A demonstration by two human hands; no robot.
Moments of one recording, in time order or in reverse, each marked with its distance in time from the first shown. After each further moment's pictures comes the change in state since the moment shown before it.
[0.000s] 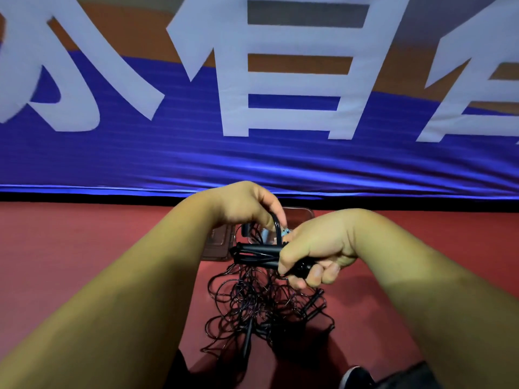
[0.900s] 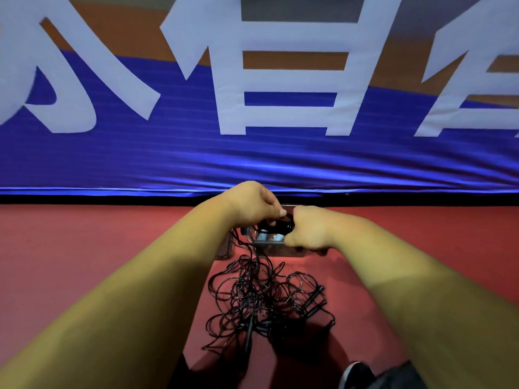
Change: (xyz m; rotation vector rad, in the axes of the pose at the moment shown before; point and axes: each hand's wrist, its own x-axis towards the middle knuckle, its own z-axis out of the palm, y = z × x) left_hand 0.016 0.004 0.017 0.188 0.222 -0.108; right_hand 0.021 0.001 -0.016 -0.654 0.819 0.000
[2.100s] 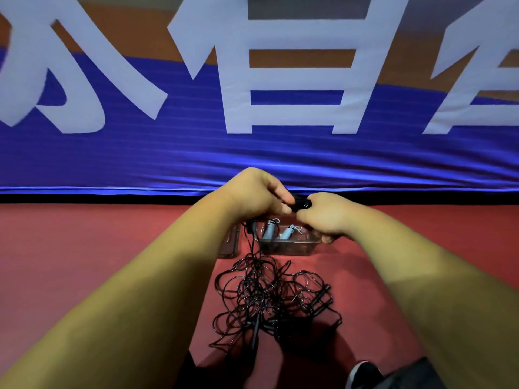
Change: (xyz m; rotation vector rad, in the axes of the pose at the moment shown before) left_hand -0.015 0.013 -0.012 -0.233 0.087 -0.005; right_hand 0.019 0.015 -0.005 0.448 0.068 0.070
